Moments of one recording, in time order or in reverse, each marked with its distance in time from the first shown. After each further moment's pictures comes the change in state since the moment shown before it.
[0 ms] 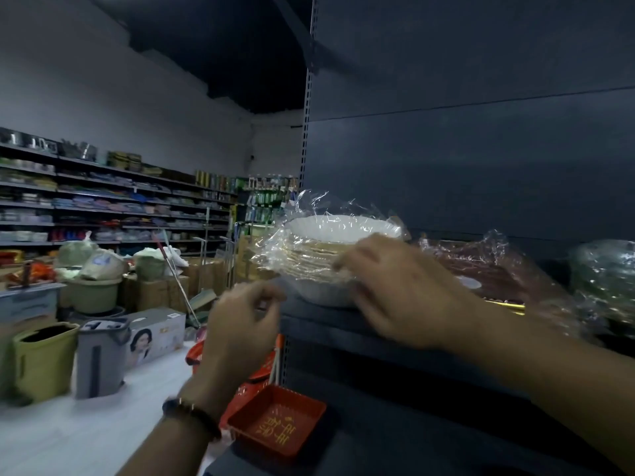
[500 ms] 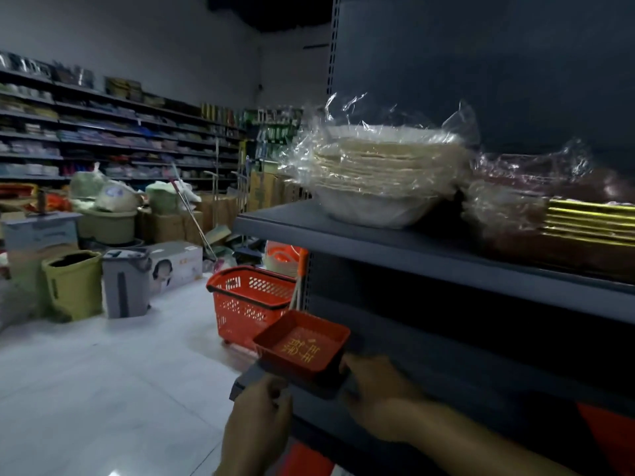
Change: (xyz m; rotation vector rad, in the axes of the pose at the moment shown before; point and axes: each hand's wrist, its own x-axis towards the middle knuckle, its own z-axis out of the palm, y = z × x) left_hand -0.199 -0.125 0.063 0.141 -0.389 -0.599; right_hand -0.105 -0.108 0.224 0.469 -0.771 0.542
